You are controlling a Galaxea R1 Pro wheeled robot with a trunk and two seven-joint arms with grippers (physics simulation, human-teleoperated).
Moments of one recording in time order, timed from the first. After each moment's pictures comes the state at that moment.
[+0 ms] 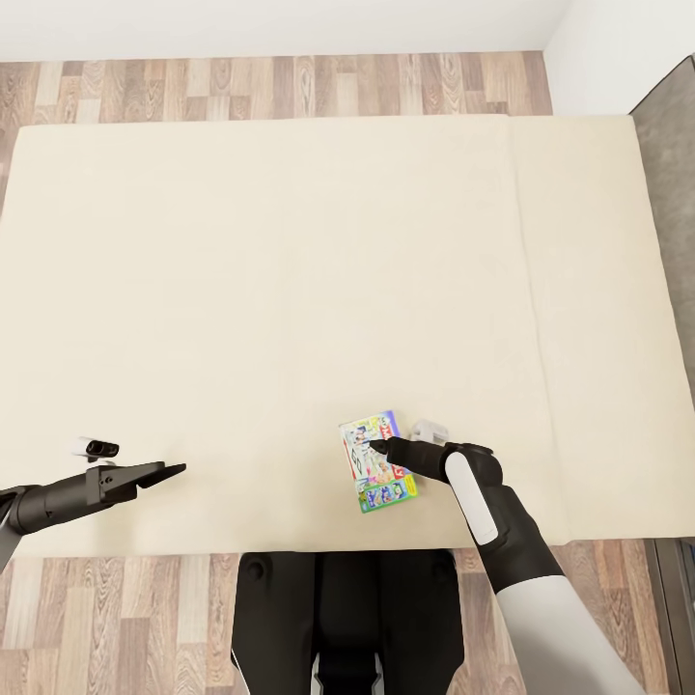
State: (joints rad) left arm -0.52 0.50 0.18 -1.10 0.46 0.90 -1.56; right arm -0.67 0.09 0.09 -1.19 -0.52 0.84 -0.06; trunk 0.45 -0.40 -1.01
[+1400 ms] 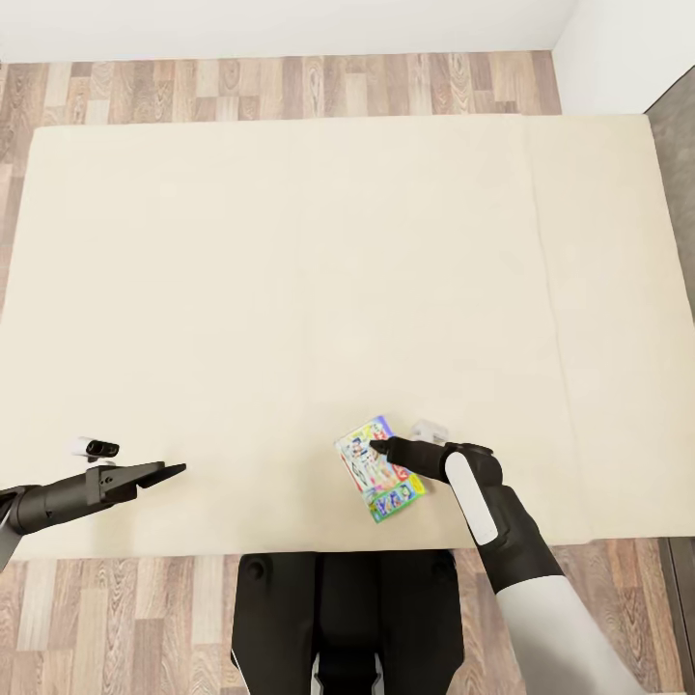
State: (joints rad) left arm -0.52 0.50 0.18 -1.10 0.46 0.90 -1.56; right arm -0.67 0.09 0.09 -1.19 -0.52 0.84 -0.06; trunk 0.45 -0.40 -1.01
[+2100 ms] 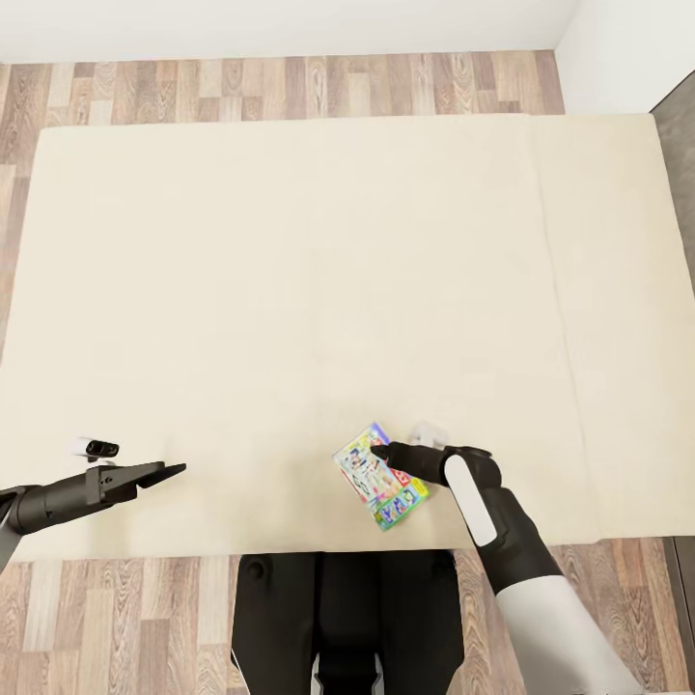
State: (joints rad) left arm -0.52 0.50 0.18 -1.10 0.46 0.90 -1.57; right arm -0.67 0.09 0.09 -1.16 -0.52 0.85 -0.07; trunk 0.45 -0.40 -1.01
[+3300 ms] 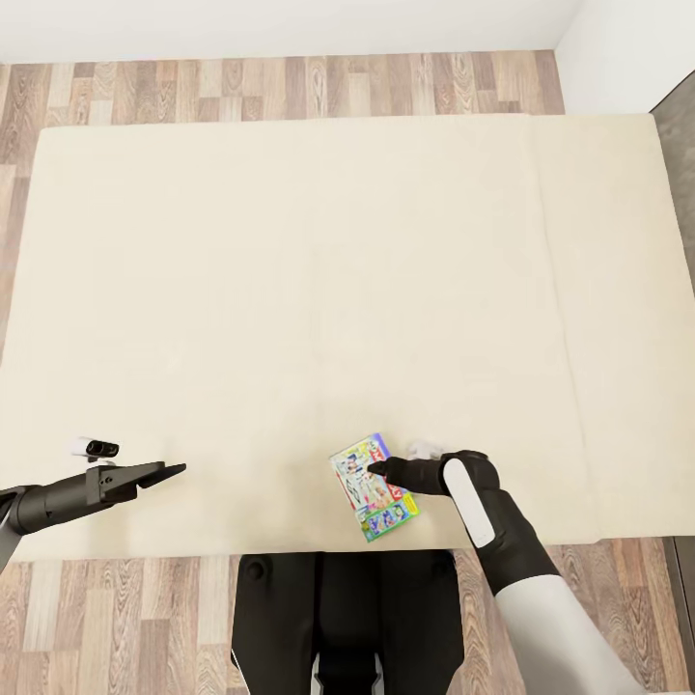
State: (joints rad) left arm -0.52 0.50 0.18 -1.10 0.46 0.90 -1.56; right arm -0.67 0.09 0.08 -1.11 -0.52 0.96 -0.06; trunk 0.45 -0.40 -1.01
